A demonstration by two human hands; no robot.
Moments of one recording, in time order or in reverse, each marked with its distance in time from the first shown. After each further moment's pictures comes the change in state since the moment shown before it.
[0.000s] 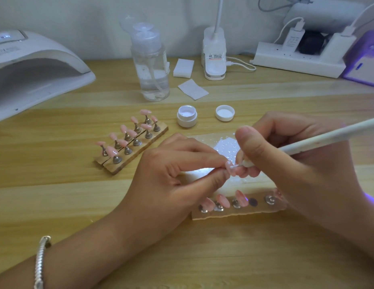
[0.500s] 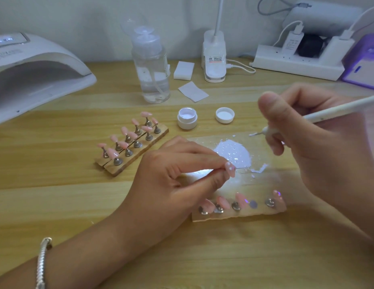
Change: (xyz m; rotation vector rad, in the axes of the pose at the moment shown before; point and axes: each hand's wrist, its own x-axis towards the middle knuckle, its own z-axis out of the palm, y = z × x) left_hand 0.001 0.003 0.001 -0.057 0.039 -0.003; right_hand 0.021 0.006 -0.014 0.158 0.155 0.037
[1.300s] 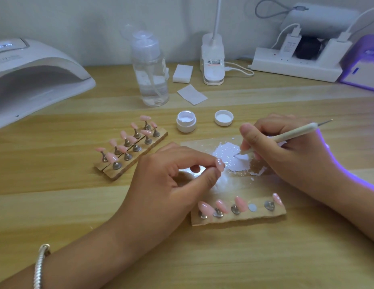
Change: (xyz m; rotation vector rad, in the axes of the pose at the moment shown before) left_hand 0.001 -0.004 -0.002 0.133 0.031 -0.052; right_hand 0.004 0.033 -0.014 -0.582 -0.173 -0.074
